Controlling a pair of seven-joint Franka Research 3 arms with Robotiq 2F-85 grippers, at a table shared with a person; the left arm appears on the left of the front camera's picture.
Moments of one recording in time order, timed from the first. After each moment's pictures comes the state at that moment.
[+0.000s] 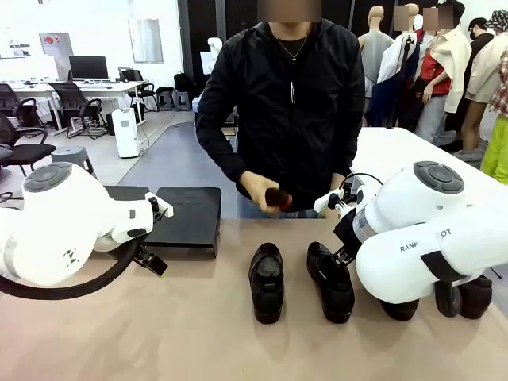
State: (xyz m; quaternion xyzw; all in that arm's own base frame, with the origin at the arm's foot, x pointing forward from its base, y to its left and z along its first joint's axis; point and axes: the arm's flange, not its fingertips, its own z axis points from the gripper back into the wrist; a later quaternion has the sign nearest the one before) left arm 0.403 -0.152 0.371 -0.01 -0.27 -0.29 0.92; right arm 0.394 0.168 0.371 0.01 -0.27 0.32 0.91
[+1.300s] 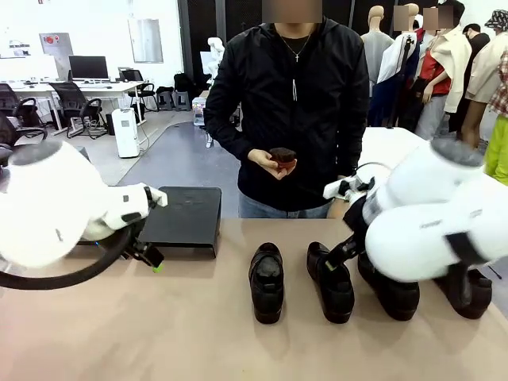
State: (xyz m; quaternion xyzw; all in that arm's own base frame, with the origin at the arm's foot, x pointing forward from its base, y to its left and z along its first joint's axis) left arm 0.372 -0.154 0.427 -0.06 -0.22 -0.24 0.94; right arm 0.371 0.150 0.433 0.05 -0.25 0.26 0.93
